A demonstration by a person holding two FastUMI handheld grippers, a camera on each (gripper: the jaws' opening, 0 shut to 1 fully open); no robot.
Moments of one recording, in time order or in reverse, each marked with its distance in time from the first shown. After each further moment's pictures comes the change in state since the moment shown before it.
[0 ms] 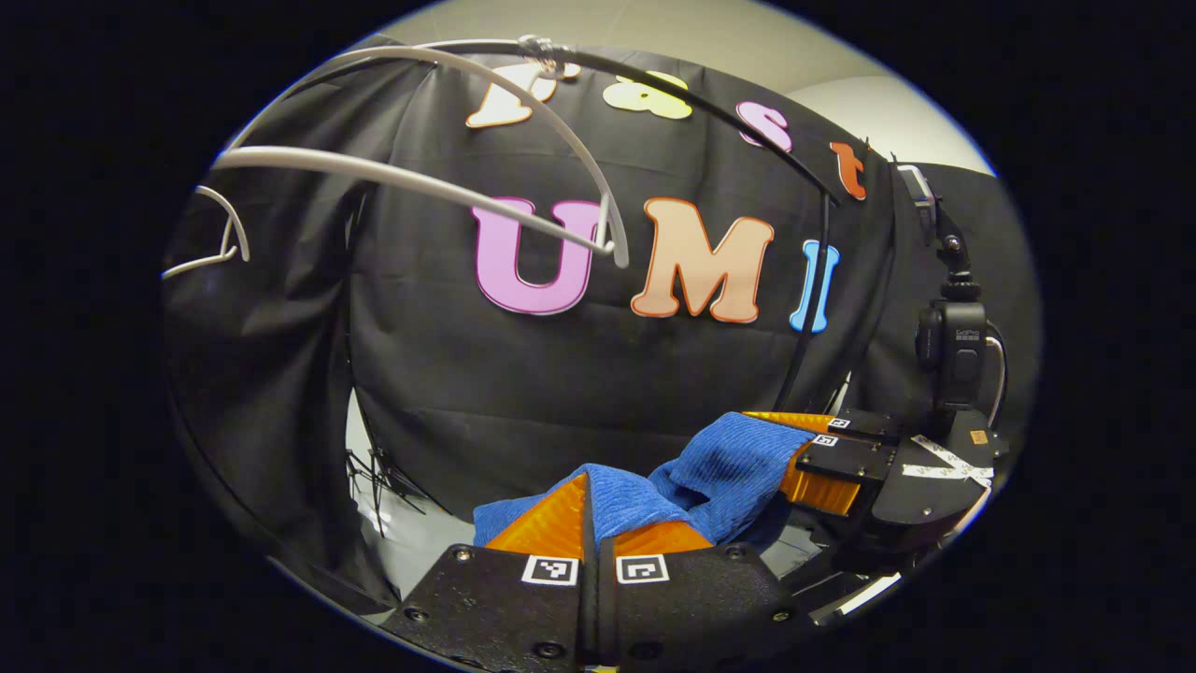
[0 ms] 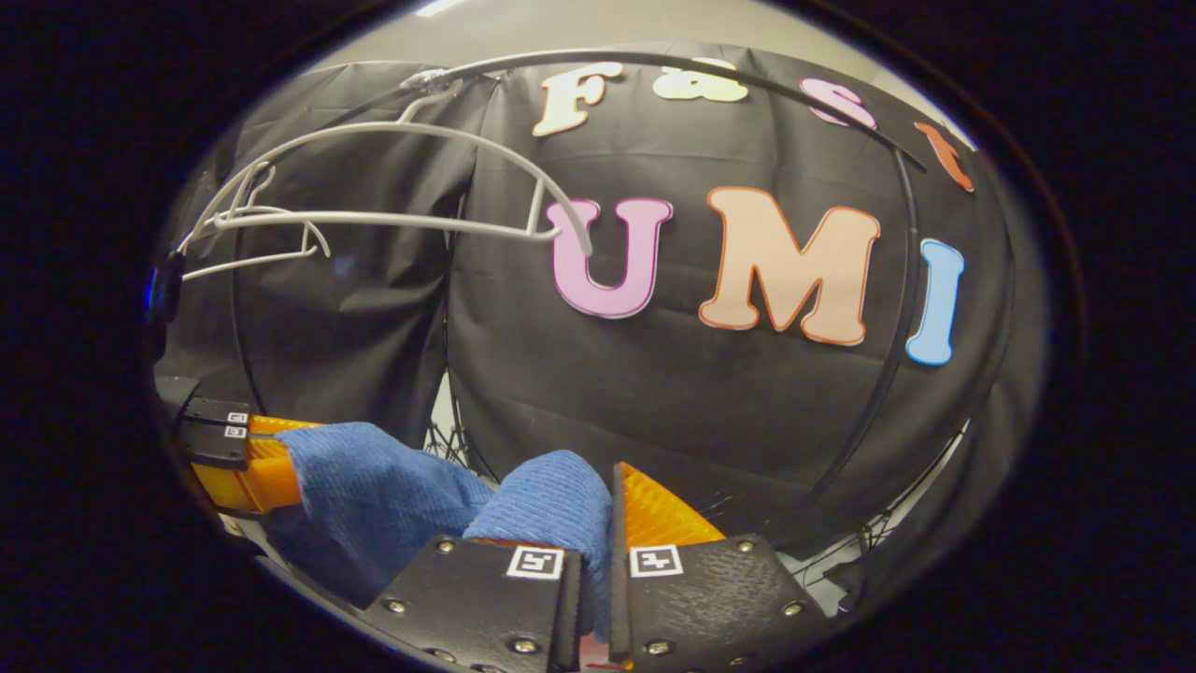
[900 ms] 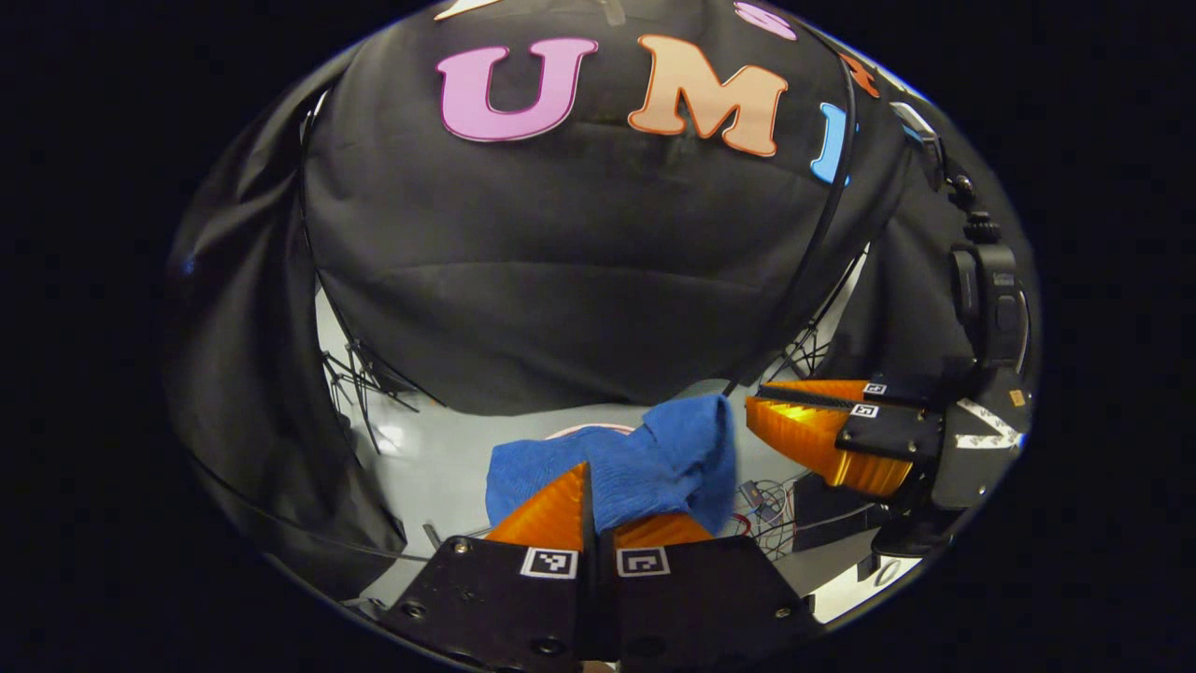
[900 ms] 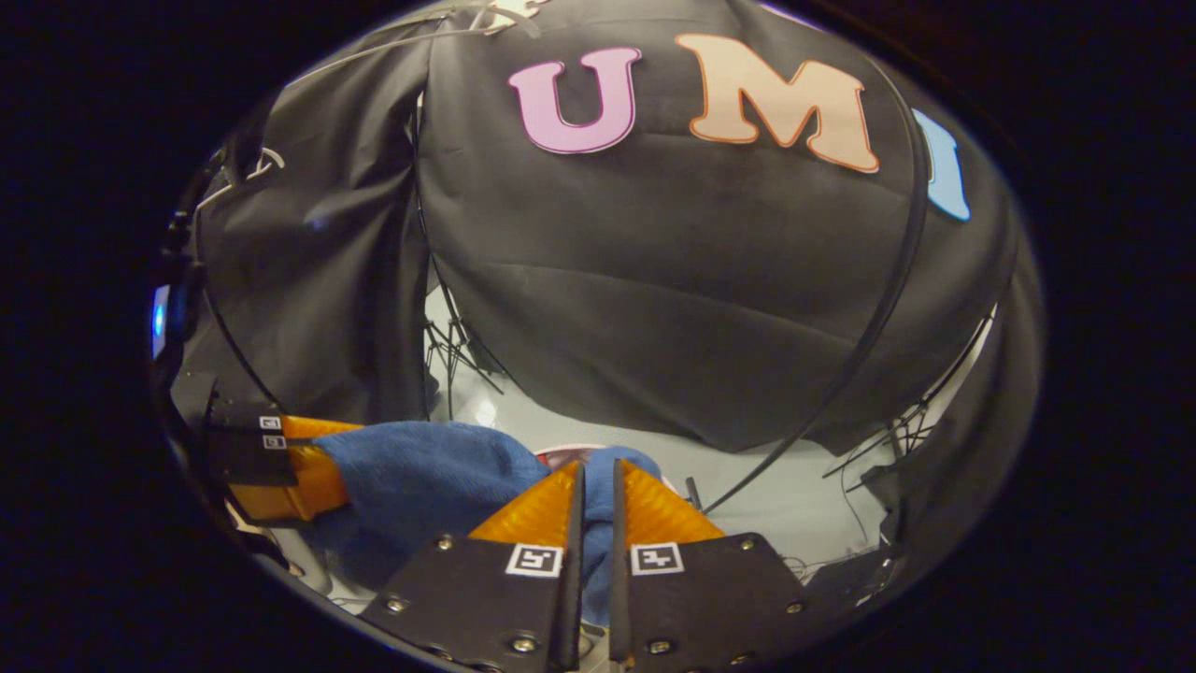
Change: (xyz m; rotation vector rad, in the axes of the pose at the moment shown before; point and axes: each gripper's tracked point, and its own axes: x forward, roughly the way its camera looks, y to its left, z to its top) left arm 0.043 0.008 -0.188 0.021 0.481 -0.001; right arm 0.033 0.003 -0.183 0.117 0.390 0.008
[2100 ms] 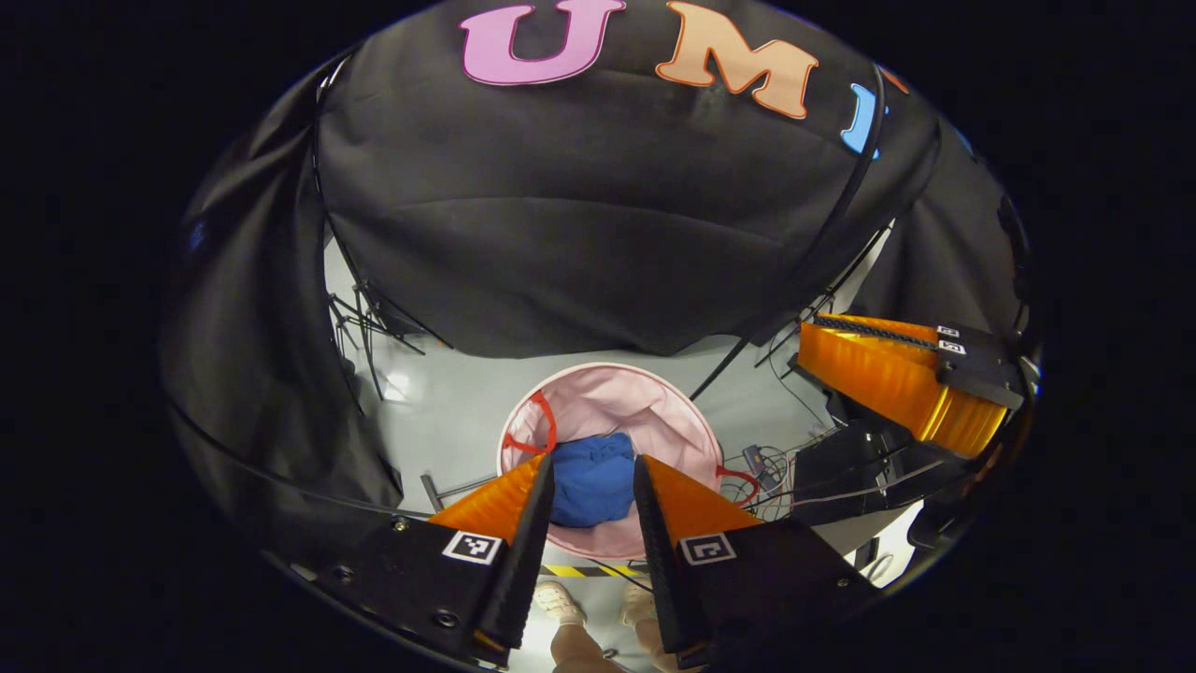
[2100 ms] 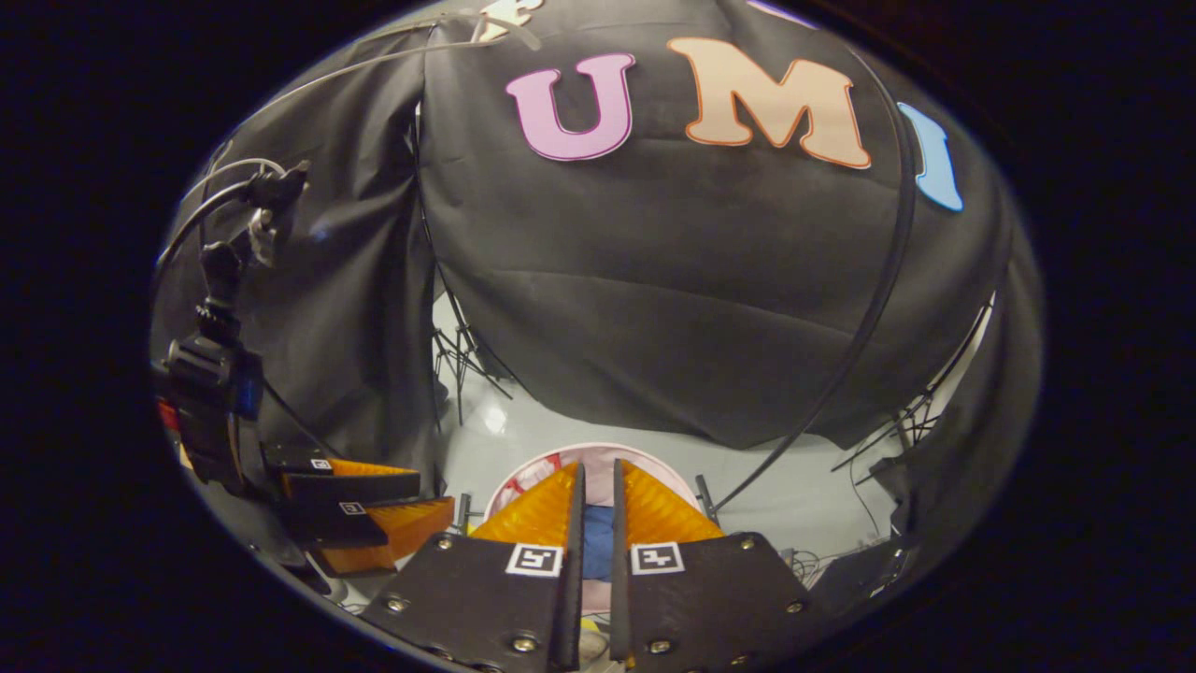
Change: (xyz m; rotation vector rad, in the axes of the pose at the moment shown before) left arm -0.003 0.003 -0.032 -0.061 0.099 0.040; right arm -0.028 0.008 0.011 0.024 -0.057 0.009
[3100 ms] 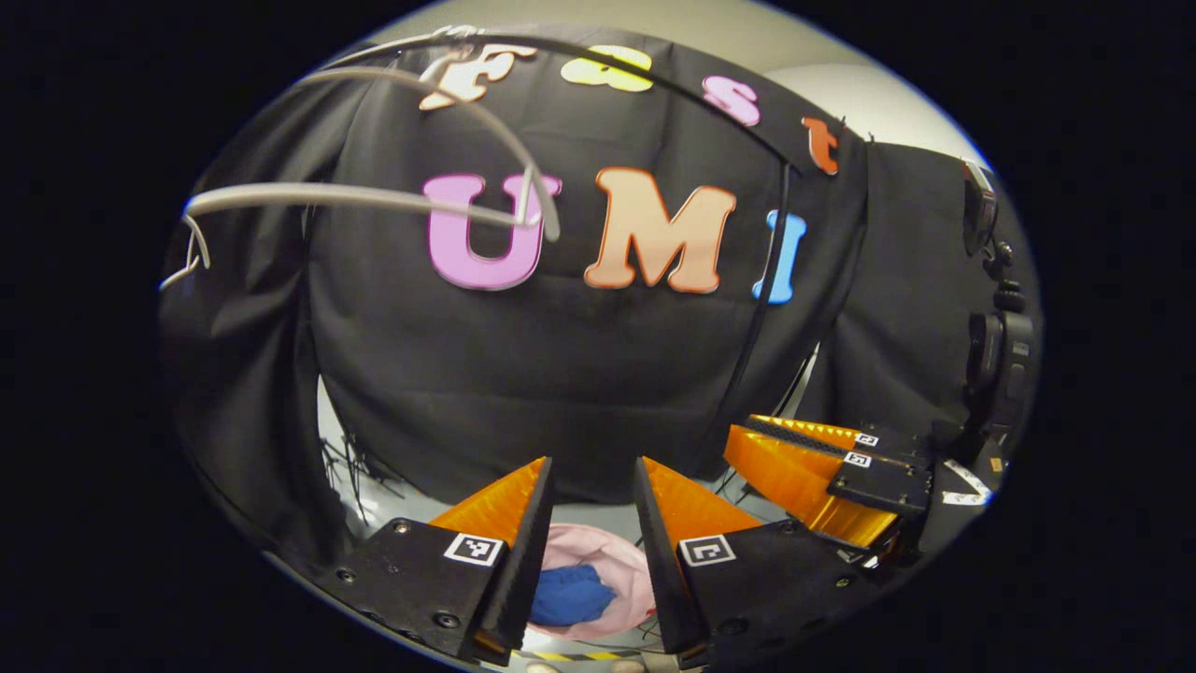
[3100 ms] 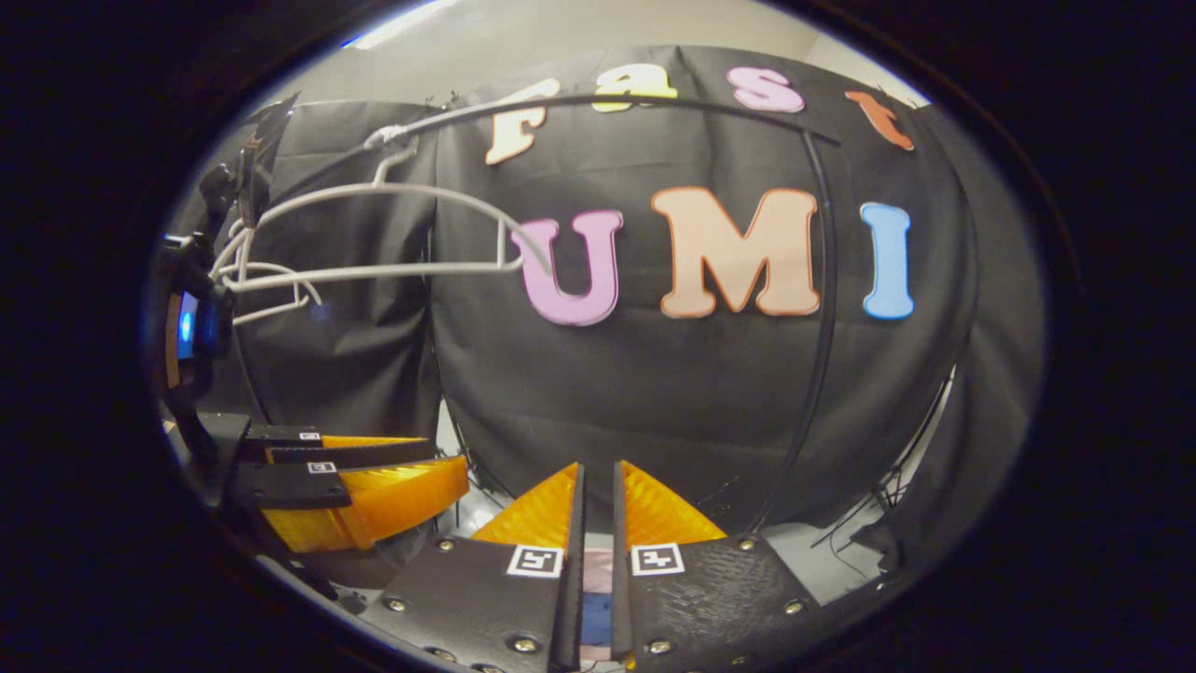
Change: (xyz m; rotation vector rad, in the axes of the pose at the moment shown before) left arm -0.176 -0.075 0.183 0.077 -0.569 -0.134; right arm -0.151 0.000 0.166 0.021 -0.461 -0.047
